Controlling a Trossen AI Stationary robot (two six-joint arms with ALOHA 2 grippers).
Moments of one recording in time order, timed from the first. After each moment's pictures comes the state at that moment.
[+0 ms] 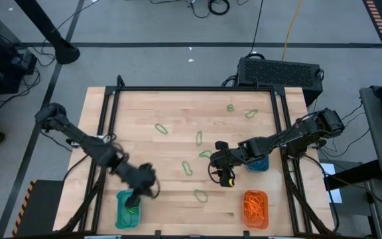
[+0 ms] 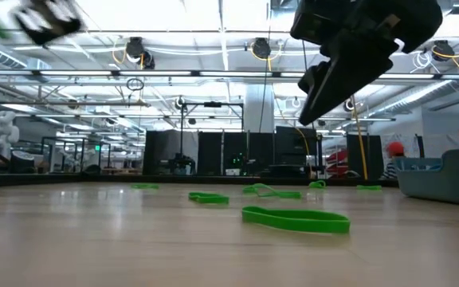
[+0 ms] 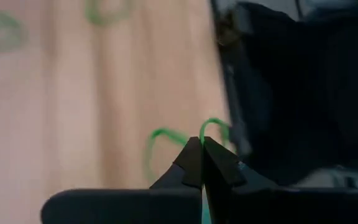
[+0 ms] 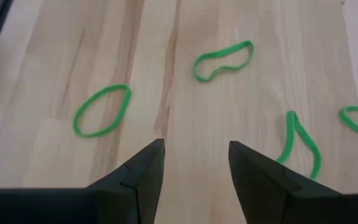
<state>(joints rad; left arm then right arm) -0.57 1.29 0.93 -0.46 0.13 -0.59 0.26 1.54 0.93 -0.27 0.03 0.23</state>
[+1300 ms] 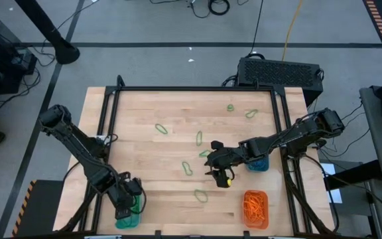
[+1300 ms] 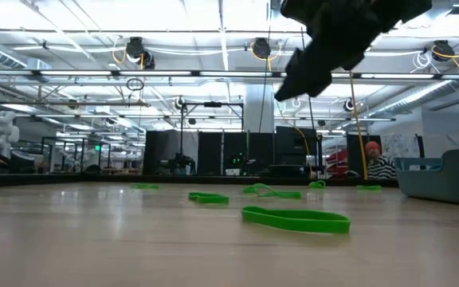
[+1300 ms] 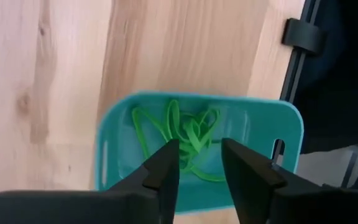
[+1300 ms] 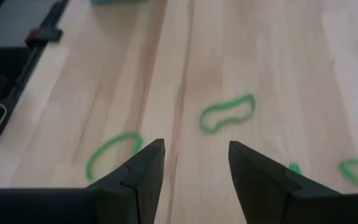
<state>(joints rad) -0.82 1.39 0.93 -0.73 0.07 -1.06 0.26 1.54 0.93 -0.12 0.03 0.21</state>
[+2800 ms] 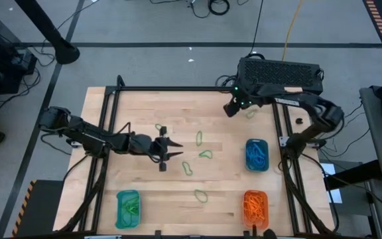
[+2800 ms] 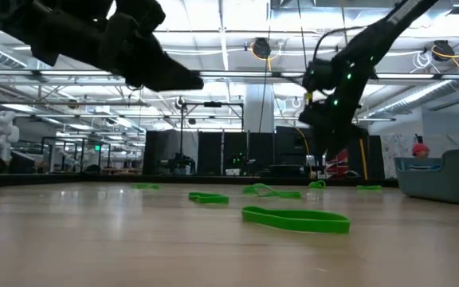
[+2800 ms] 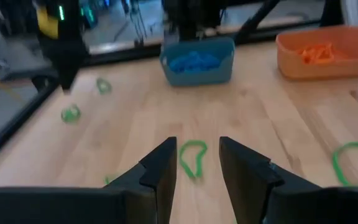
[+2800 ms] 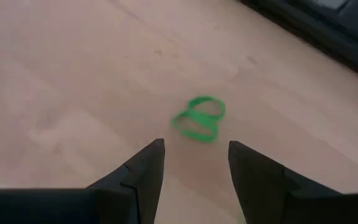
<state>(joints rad) -0.16 1.37 0.51 0.57 -0.20 0.11 -0.70 1.53 0.93 -0.49 0.05 0.29</state>
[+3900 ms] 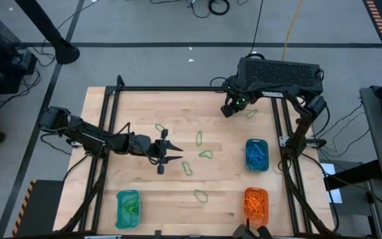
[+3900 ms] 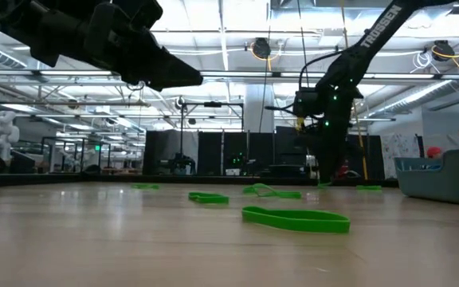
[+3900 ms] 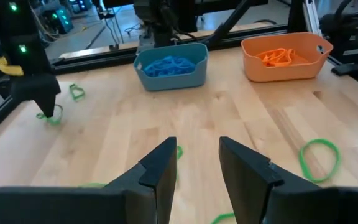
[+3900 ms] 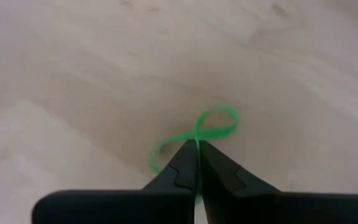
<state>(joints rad) -0.16 1.37 0.50 0.60 -0.10 0.11 -0.75 1.77 1.04 -0.58 -0.02 0.30</state>
